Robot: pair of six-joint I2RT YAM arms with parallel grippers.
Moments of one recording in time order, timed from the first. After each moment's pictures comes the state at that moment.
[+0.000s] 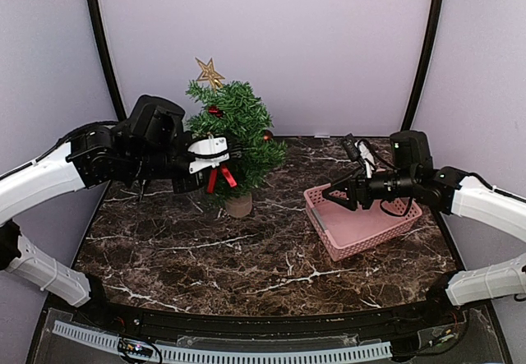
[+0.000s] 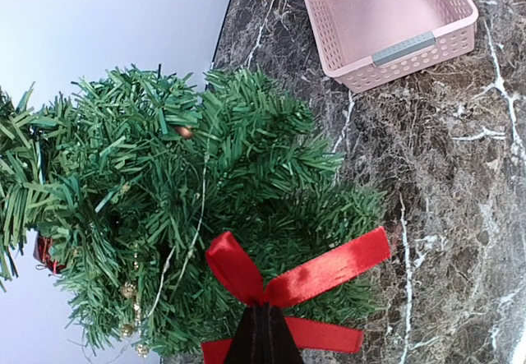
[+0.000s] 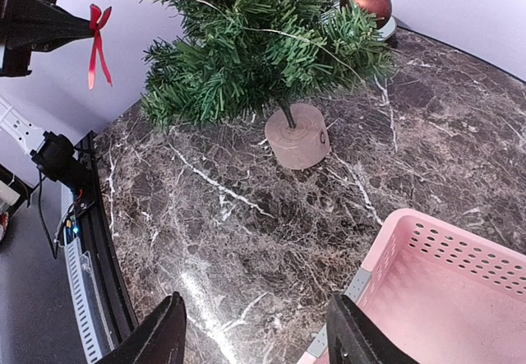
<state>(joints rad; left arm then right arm) -0.97 1.29 1.33 -0.67 -0.26 0.72 0.58 1.10 0.81 -0.23 -0.53 0.09</state>
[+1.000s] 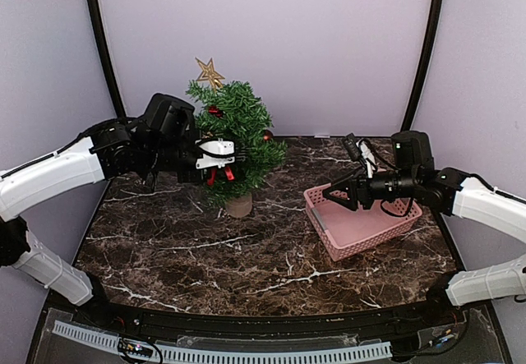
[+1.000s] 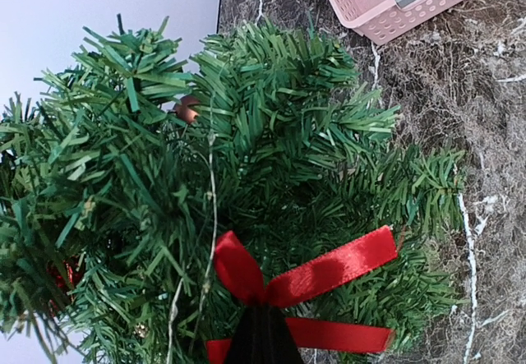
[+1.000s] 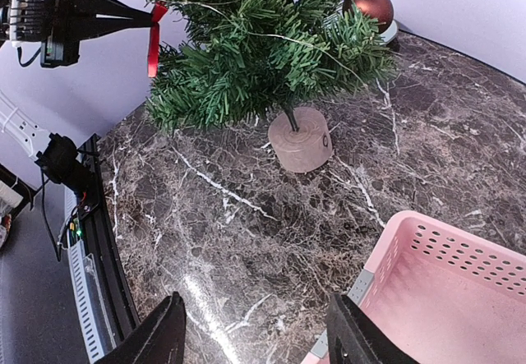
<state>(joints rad) -0.86 1.38 1.33 -0.58 -0.26 0.97 0.58 1.09 0.80 -0.21 -0.54 0.11</state>
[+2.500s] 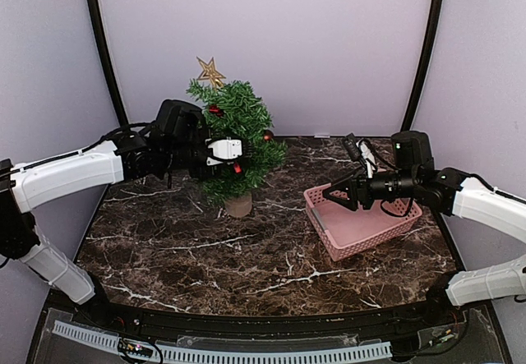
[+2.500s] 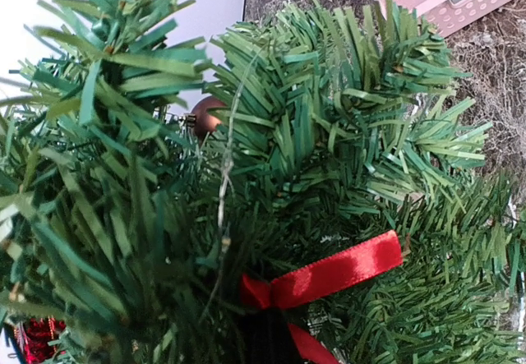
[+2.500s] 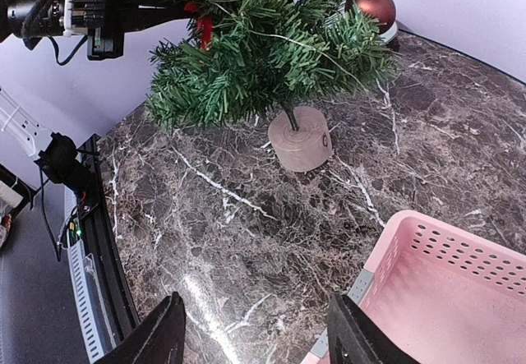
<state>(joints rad) -0.79 1.47 1.26 -0.33 -0.21 1.03 0.58 1.09 0.80 -0.21 -0.54 0.11</state>
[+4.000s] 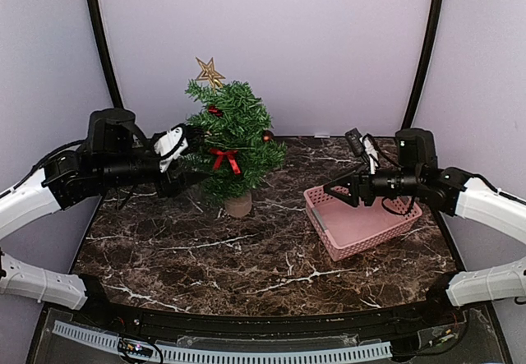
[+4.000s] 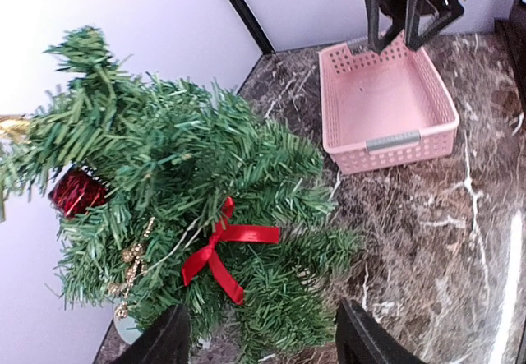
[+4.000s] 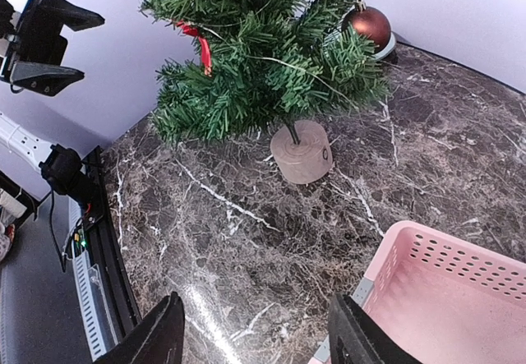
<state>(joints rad) -0.81 1.05 1.06 -0.42 0.04 0.58 0.58 1.07 0.80 -0.20 -0.53 0.14</state>
